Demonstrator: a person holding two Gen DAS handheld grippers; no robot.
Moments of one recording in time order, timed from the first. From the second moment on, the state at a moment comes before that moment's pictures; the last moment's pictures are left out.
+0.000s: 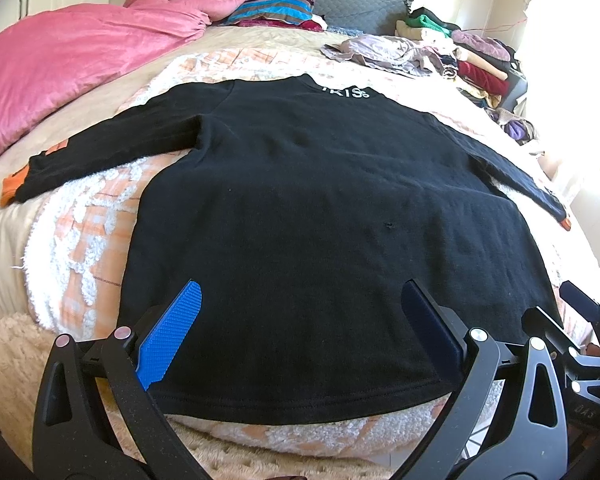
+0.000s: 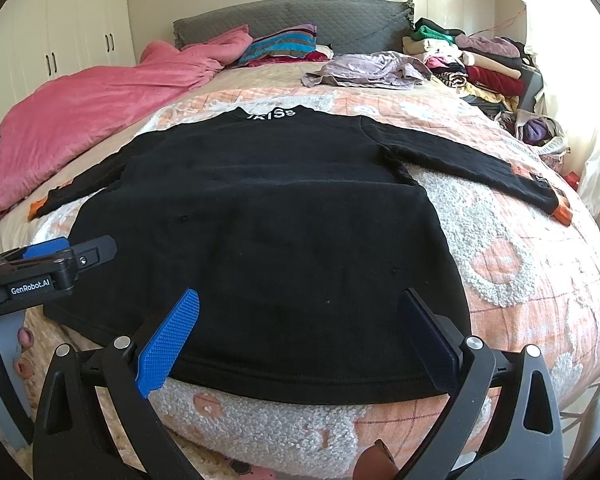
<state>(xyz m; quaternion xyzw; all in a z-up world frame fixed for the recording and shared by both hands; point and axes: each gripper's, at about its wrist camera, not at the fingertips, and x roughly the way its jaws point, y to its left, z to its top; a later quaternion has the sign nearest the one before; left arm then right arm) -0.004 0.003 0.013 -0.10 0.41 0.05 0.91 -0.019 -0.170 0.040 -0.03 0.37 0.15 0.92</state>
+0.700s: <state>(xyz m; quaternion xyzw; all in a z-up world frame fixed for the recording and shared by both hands) 0.023 0.015 0.029 -0.10 0.40 0.06 0.91 0.016 -0.168 0.053 -0.01 0.36 0.15 0.92</state>
